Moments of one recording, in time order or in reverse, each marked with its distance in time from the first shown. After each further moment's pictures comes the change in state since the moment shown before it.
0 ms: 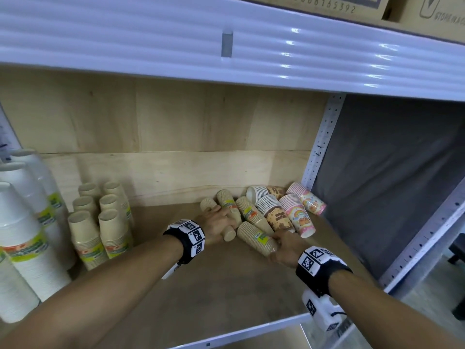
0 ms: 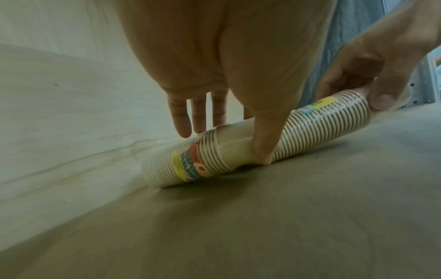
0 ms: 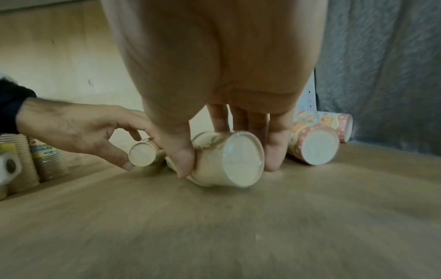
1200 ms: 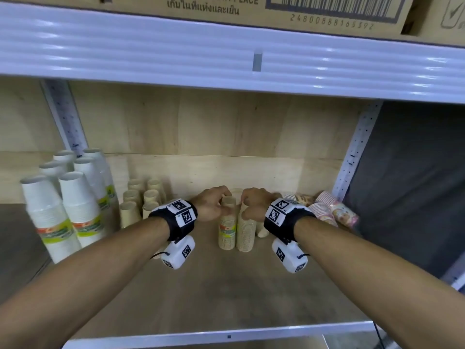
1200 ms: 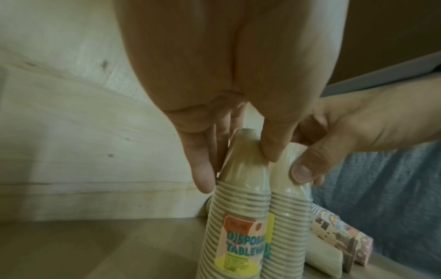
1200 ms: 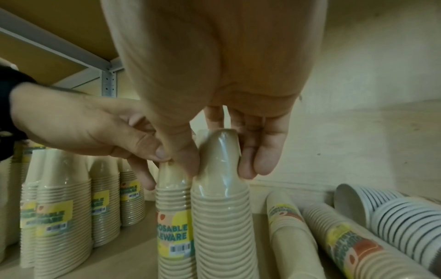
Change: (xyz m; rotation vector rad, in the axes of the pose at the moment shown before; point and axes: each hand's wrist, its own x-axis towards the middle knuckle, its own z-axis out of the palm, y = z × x) left_hand -0.073 -0.029 -0.078 -0.560 0.132 -0.385; right_hand 0.031 -0.142 -0.058 -0.058 0.041 -0.362
